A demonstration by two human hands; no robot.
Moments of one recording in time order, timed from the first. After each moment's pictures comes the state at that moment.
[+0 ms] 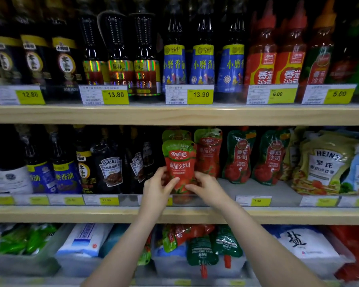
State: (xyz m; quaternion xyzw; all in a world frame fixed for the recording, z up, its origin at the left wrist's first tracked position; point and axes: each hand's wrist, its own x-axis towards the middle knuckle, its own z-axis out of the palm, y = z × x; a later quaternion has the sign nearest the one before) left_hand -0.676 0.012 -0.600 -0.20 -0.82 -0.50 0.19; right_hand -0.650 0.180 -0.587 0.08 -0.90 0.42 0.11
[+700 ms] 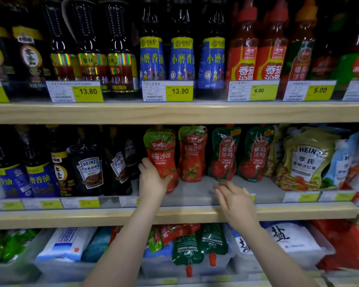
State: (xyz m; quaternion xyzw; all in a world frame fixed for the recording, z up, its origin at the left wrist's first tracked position) left_hand -0.690 0.060 -0.585 -0.04 -0.90 -0.41 0.18; right_hand -0.588 0.259 -0.621 -0.01 -0.95 0.10 0.29
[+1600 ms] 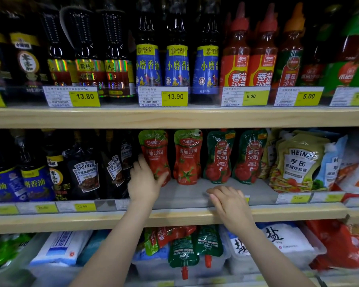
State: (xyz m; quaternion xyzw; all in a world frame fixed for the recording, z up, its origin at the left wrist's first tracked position) left_hand -0.692 0.050 -0.579 -0.06 -0.93 -0.28 0.22; right_hand -0.588 0.265 -0.621 0.02 -0.96 0.09 0.27
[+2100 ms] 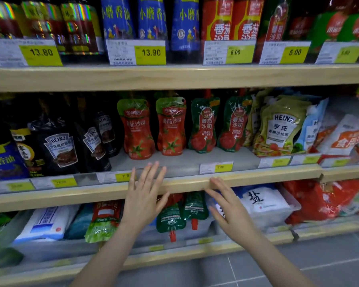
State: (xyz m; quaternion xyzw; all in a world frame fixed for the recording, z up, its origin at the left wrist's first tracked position) left_hand -0.636 0.042 -0.681 -0.34 -0.86 -0.04 0.38; right_hand -0.510 0.271 -0.678 0.09 -0.94 0.21 0.26
